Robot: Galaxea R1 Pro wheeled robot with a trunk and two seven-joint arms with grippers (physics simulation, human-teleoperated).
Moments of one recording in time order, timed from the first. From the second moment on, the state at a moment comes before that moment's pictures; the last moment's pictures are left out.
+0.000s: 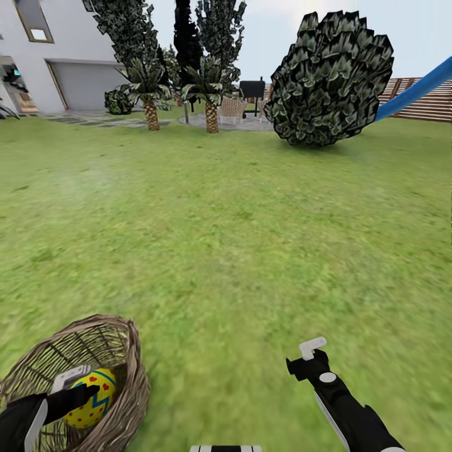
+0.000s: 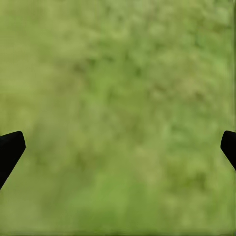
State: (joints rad) left arm -0.42 0.25 0.47 -0.69 -0.04 0.53 -0.30; right arm -0.43 -0.10 0.22 -0.81 0.07 0.26 -0.05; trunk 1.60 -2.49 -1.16
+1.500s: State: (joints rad) left arm -0.42 0.25 0.47 -0.69 -0.04 0.53 -0.30; right arm -0.43 -0.09 0.22 -0.79 0.07 0.26 -0.05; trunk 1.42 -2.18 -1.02
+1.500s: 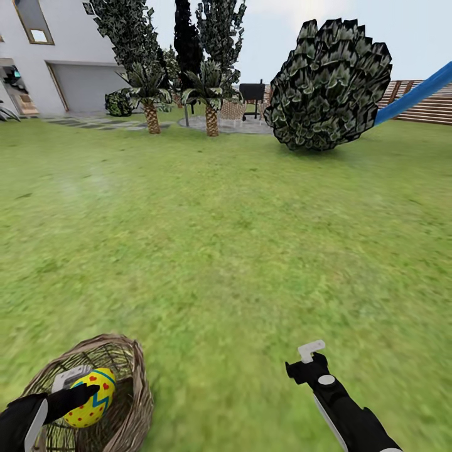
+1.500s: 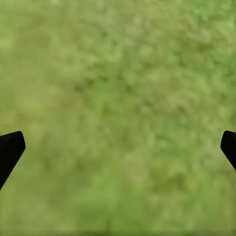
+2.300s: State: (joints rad) left arm -0.42 0.25 0.47 -0.69 -0.04 0.53 -0.30; right arm -0.43 -0.09 0.23 -0.79 0.07 0.26 -0.05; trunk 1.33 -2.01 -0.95
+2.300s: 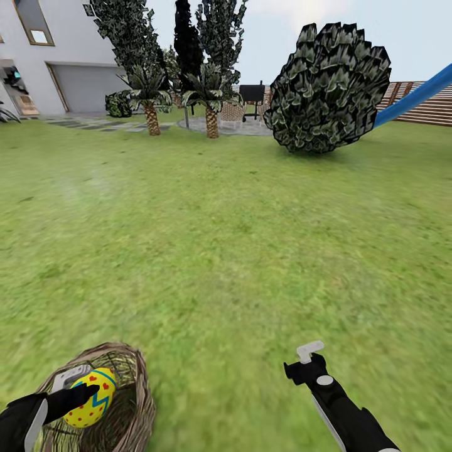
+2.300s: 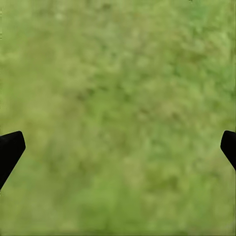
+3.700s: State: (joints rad) left arm -0.42 0.25 0.47 -0.69 -0.04 0.53 -0.30; right arm -0.43 -0.09 0.25 -0.78 0.07 0.26 -0.05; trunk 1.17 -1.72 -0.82
